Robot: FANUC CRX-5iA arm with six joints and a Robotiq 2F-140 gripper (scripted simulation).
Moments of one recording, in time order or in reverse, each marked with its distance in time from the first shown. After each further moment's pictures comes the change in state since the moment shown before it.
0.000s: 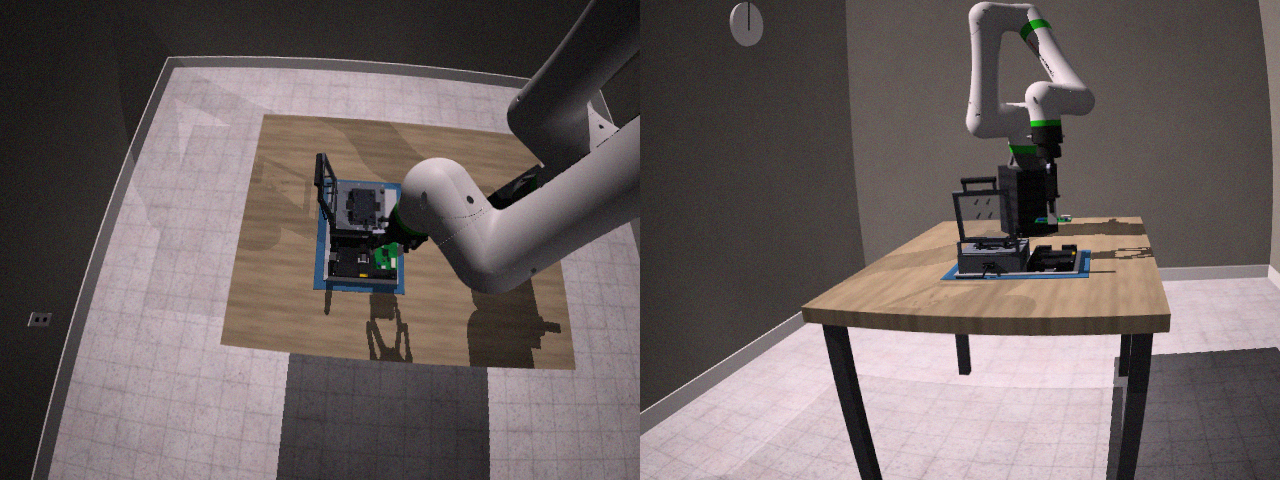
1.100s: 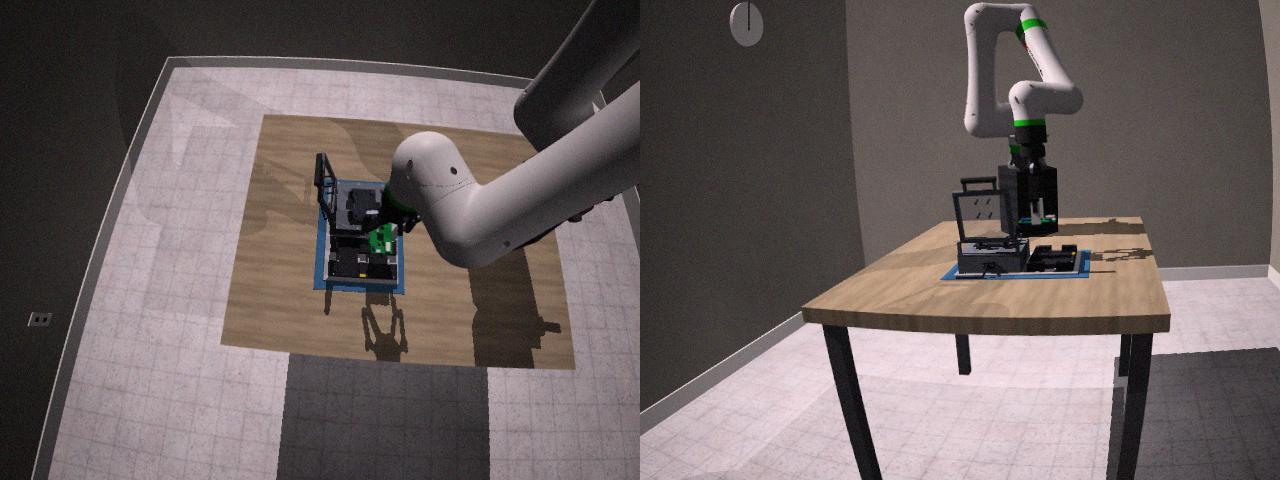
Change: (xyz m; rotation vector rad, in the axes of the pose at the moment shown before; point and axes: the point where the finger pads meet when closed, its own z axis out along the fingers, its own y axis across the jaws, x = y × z) arm -0.047 0.016 -0.003 0.000 0.000 0.000
